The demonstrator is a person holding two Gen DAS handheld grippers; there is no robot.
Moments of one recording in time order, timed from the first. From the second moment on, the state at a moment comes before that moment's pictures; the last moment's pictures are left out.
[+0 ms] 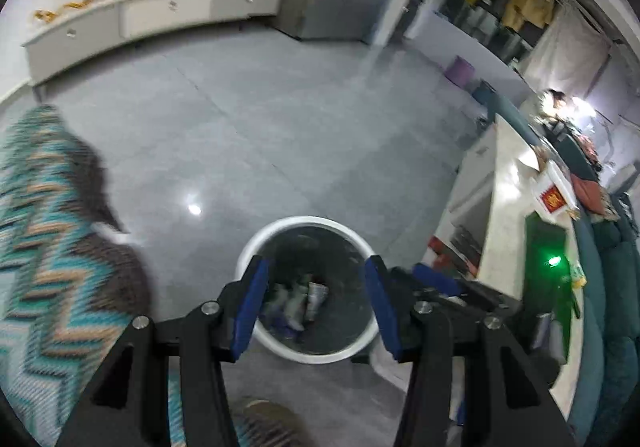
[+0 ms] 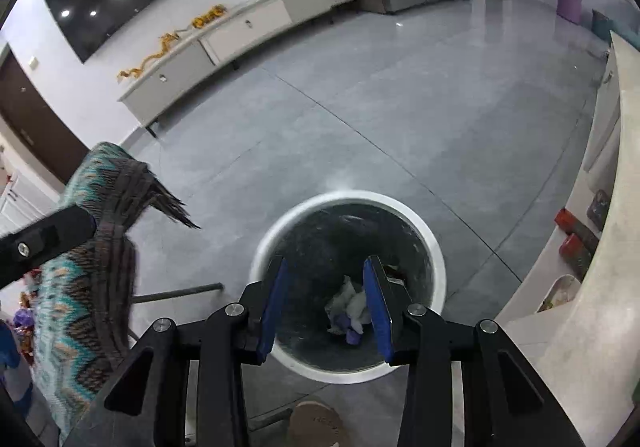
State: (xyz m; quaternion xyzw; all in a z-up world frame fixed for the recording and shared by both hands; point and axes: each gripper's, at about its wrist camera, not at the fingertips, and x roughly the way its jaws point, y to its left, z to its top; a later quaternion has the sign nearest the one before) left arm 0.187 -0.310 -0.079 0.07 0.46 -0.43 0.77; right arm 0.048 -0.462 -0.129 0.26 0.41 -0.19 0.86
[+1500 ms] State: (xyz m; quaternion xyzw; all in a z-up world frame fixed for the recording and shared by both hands) left arm 0.214 0.127 -0.094 -0.14 0.40 -0.14 0.90; right arm 0.227 -0.077 -0.064 0.09 0.44 0.16 0.88
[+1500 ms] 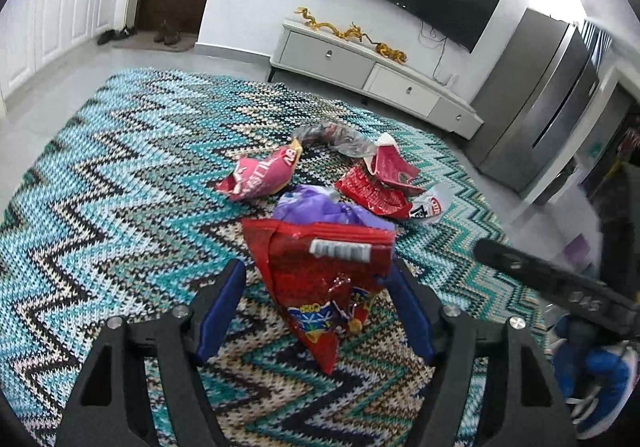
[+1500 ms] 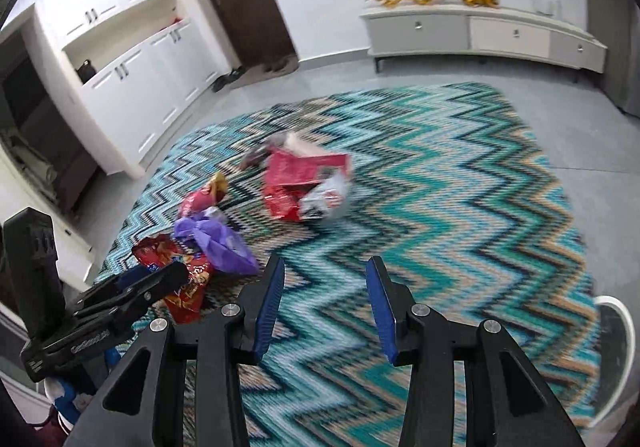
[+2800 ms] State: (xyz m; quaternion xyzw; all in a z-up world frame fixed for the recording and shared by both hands) left arm 0.128 0.182 -0.036 -0.15 0.35 -0.16 0.91; right arm 0.176 -0.055 -0.020 0.10 0.38 0.22 0.89
